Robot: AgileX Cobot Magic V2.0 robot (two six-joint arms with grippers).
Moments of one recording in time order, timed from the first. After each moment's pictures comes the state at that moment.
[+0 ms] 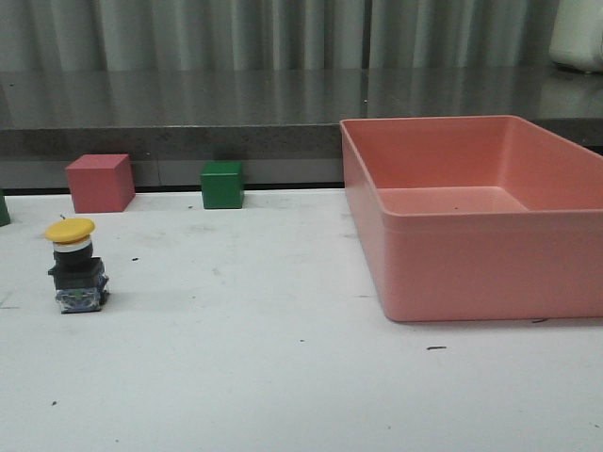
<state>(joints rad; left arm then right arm) -0.25 0.15 -0.58 0.18 0.69 -0.14 0.22 0.11 -0.38 -0.16 0.51 0.17</state>
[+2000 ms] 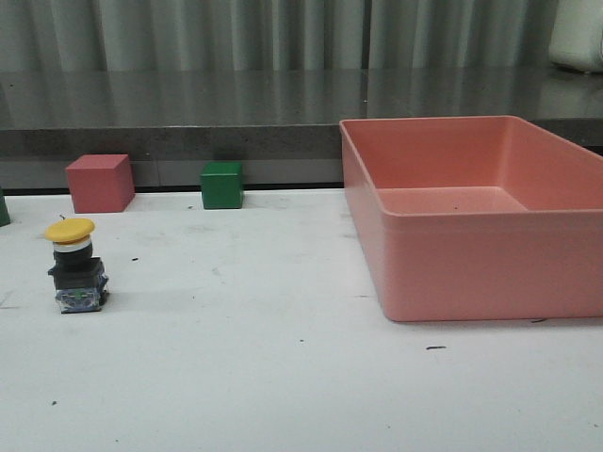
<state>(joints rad) 0.05 0.00 0.01 -0.07 0.16 -0.14 0.22 0.11 -0.38 -0.16 0.51 0.17</state>
